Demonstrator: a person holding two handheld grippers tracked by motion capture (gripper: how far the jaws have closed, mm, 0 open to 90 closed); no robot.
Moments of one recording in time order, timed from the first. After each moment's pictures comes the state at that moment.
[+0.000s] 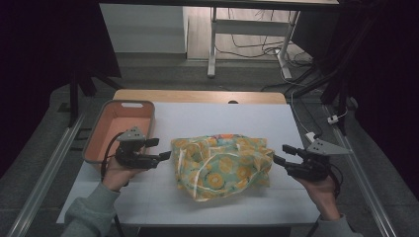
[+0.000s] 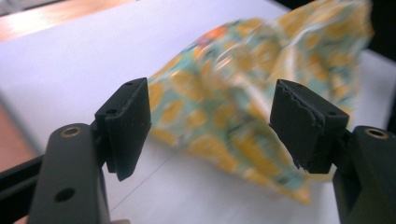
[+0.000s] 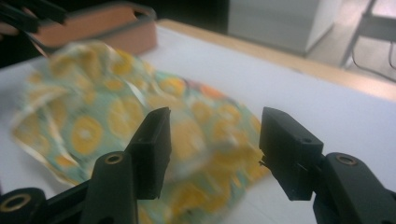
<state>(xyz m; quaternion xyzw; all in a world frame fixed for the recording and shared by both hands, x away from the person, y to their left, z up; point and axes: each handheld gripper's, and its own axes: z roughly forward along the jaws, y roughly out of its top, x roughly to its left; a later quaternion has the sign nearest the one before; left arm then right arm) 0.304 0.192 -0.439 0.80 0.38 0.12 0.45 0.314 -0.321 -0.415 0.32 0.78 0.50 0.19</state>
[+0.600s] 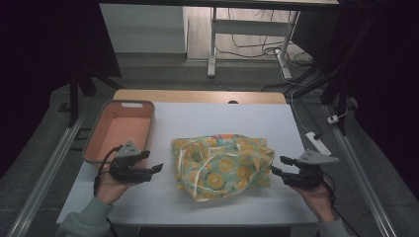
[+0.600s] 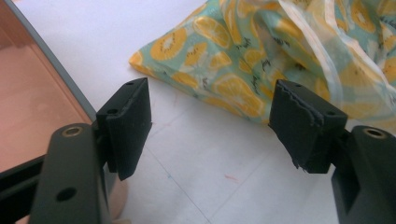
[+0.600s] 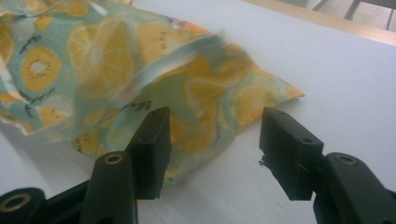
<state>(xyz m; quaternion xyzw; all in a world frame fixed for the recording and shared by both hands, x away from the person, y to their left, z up) 0.275 0.201 -0.467 0.81 0.40 0.14 0.41 0.316 -0.325 -0.462 0.32 0.82 0.44 0.19</state>
